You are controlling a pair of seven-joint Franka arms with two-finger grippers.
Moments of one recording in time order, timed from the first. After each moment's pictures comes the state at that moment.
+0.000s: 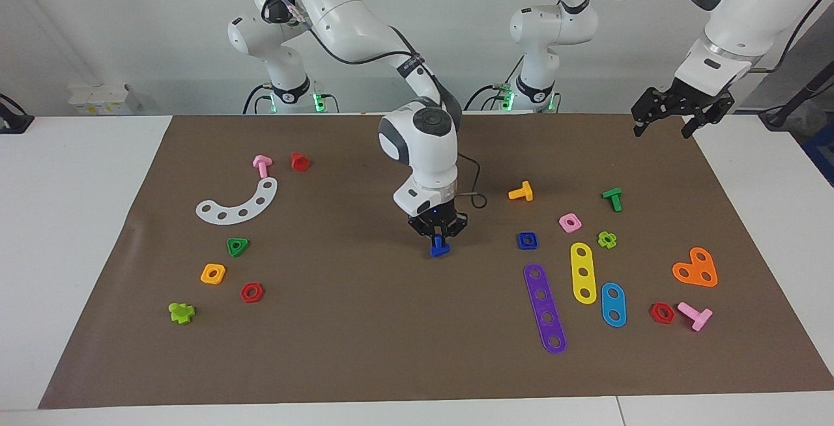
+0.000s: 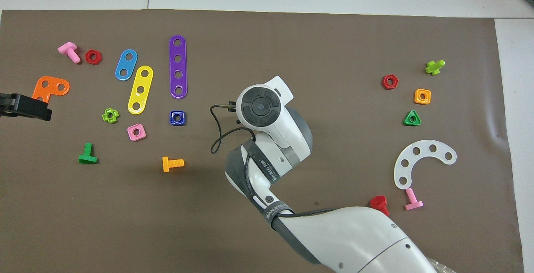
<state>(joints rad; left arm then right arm) -0.04 -0.02 0.05 -1.60 0.01 1.56 0.14 0.70 0.61 -0.10 -1.52 0.01 2.32 0.77</state>
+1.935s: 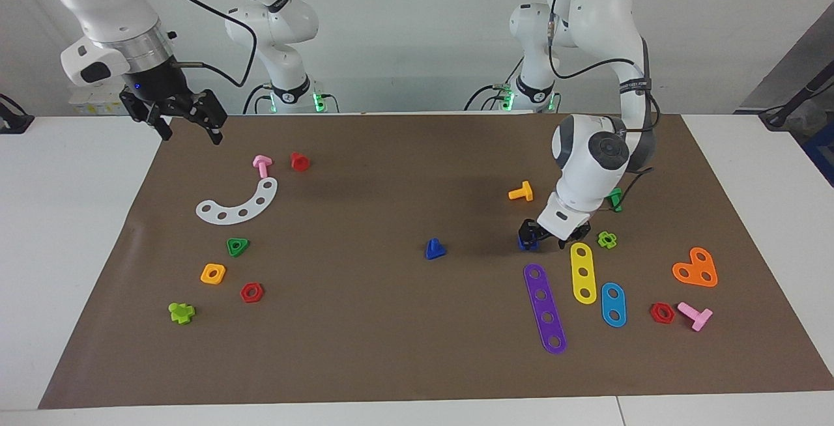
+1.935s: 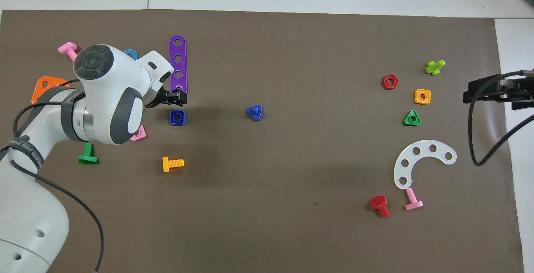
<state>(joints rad) -0.28 0.36 0.03 -1.86 -0.08 2.24 -0.16 0.11 0.00 -0.13 -1.54 0.01 1.58 0.11</state>
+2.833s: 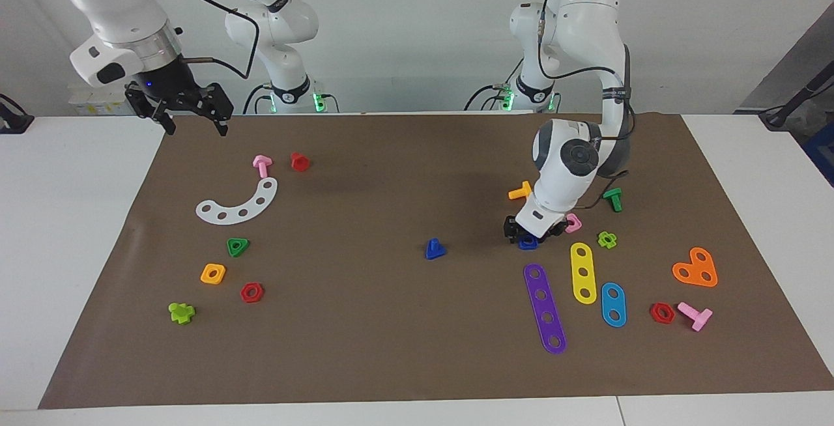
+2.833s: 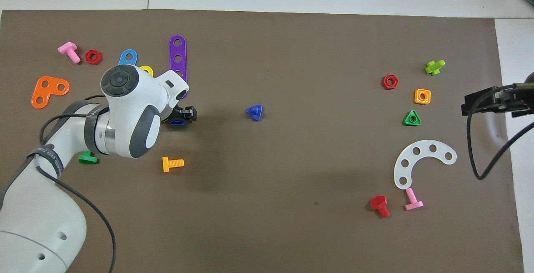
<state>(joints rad) -0.33 0.36 0.03 -1.95 -0.08 2.28 -0.19 0.11 0.00 -0.12 -1.53 -0.01 1.50 0.05</state>
